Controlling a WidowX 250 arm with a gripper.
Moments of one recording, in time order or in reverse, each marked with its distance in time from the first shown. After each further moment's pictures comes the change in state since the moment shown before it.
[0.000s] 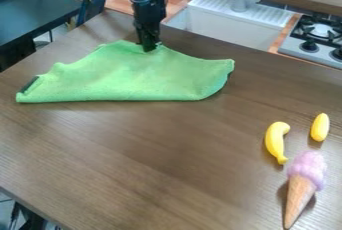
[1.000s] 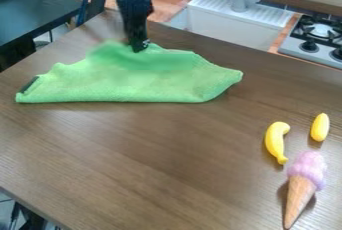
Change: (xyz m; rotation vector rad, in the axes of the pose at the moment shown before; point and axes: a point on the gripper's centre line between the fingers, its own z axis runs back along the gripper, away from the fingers) arm -0.029 -0.038 0.047 -0.063 -0.075 -0.008
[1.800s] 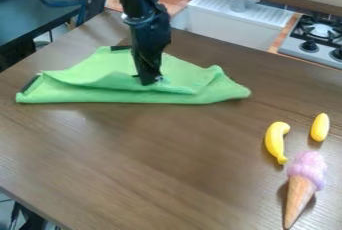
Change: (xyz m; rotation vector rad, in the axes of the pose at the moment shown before) arm -0.014 -0.092 0.015 -0.032 0.101 -0.027
